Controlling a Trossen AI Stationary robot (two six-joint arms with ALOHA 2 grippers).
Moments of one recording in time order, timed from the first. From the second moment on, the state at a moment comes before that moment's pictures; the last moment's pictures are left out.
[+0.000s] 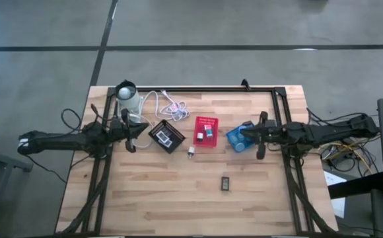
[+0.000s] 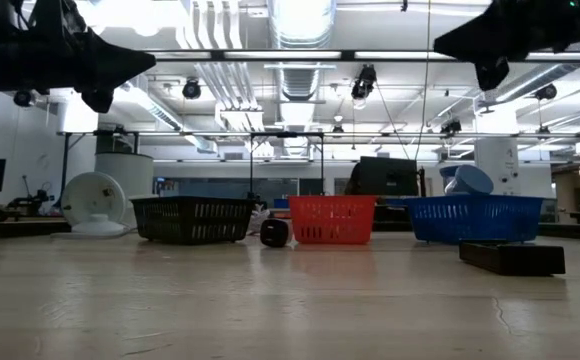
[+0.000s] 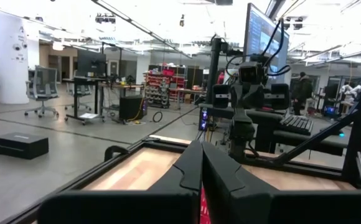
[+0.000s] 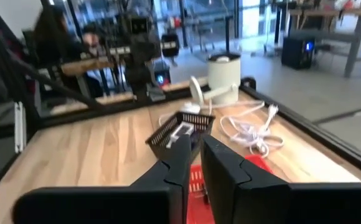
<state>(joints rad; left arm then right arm) 0.08 0.36 0.05 0.49 -0.19 -0.06 0.16 0.58 0.36 0.12 0.36 0.20</state>
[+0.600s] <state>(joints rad) 0.08 0.36 0.04 0.49 -0.18 -0.10 0.15 0.82 0.48 0.12 0.28 0.17</state>
